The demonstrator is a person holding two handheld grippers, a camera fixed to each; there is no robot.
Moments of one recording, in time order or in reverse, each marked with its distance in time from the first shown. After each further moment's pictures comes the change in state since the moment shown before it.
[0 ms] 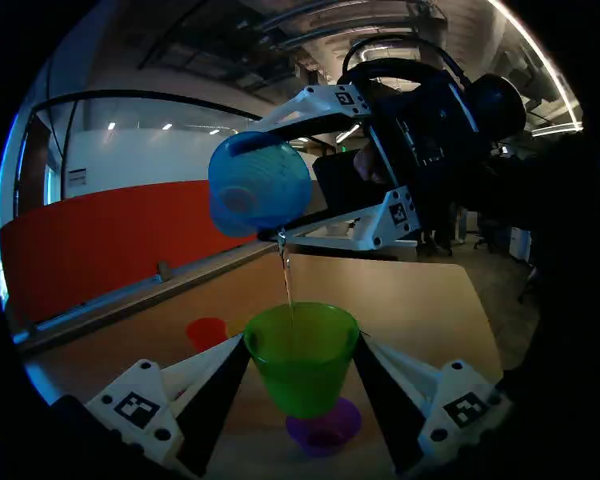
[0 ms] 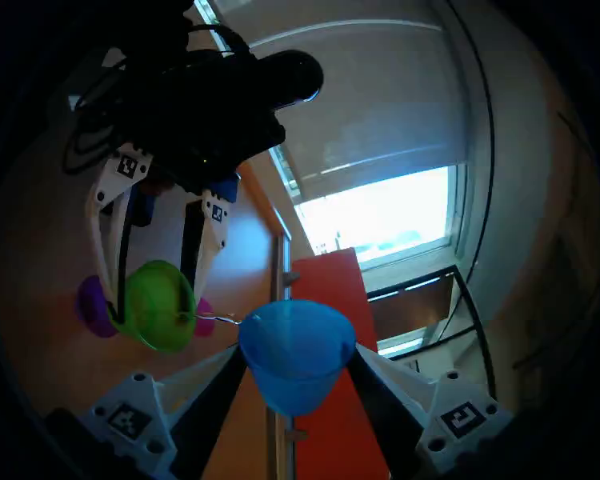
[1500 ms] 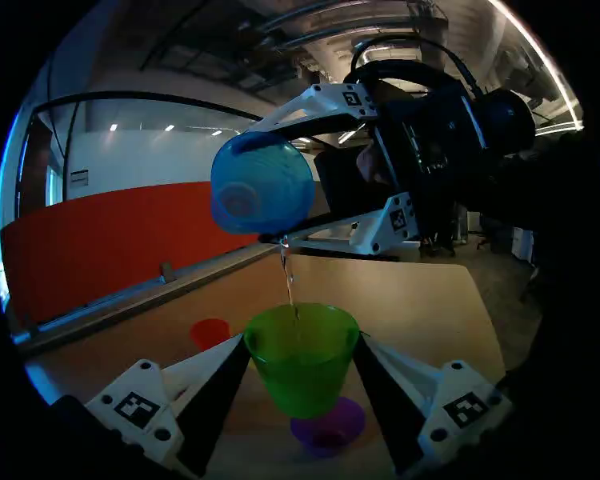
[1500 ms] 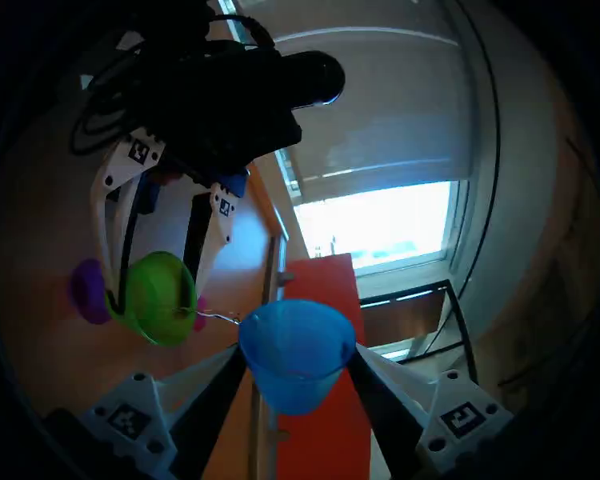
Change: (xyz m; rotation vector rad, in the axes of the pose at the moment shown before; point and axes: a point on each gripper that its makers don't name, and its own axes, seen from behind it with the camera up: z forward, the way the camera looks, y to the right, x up) left arm 0.001 -0.006 0.000 0.013 0.004 0.004; right arm 0.001 0.005 0.002 -0.024 0.000 -0.092
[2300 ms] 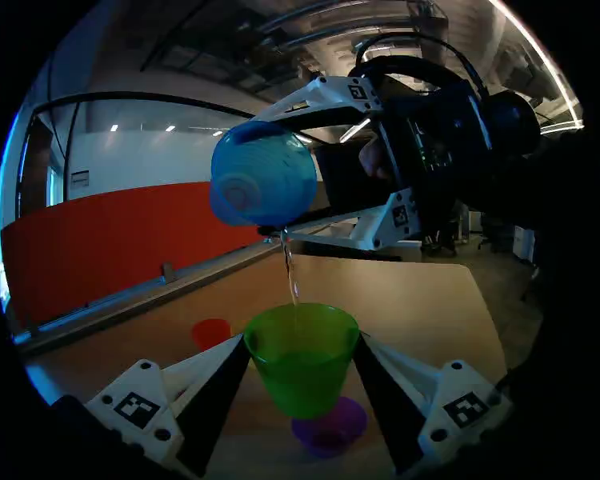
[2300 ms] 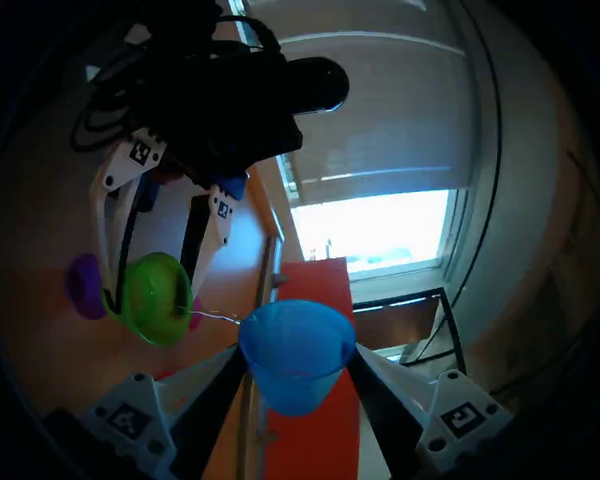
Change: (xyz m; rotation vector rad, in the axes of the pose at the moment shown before) left arm -0.001 0.000 0.001 0.006 0.001 0.003; right arm 0.011 0.002 -0.004 -0.020 0.007 -0.040
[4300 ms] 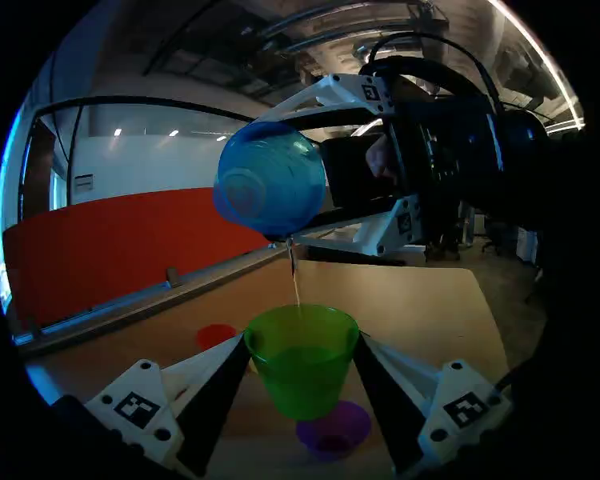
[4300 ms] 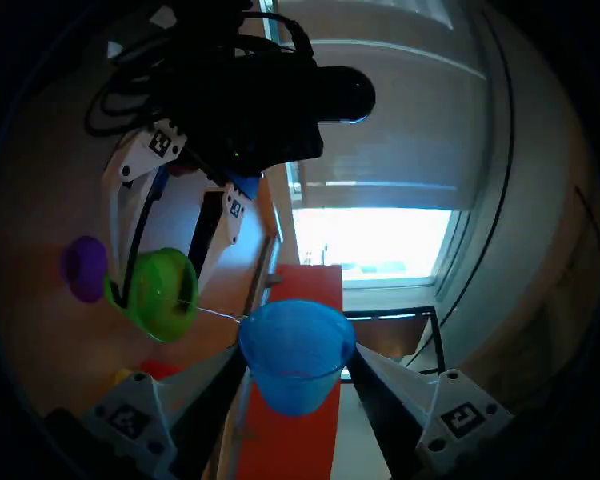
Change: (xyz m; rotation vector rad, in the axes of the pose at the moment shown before) left arm 0.007 -0.006 -0.001 0.019 0.020 0.004; right arm 0.016 0.001 -0.006 -0.012 -0.001 -0.121
